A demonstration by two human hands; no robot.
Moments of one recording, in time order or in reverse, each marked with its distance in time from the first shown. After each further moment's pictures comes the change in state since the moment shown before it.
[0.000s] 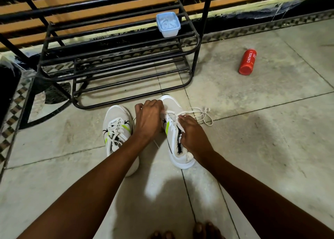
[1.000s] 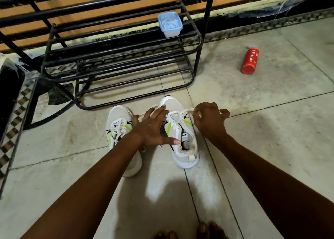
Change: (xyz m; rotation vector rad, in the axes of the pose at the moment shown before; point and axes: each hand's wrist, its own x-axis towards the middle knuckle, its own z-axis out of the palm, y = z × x) left_hand -0.008 -0.030 0.003 0.039 -0.666 0.032; right_hand 0.037 0.018 -0.044 -0.262 0.088 0.221
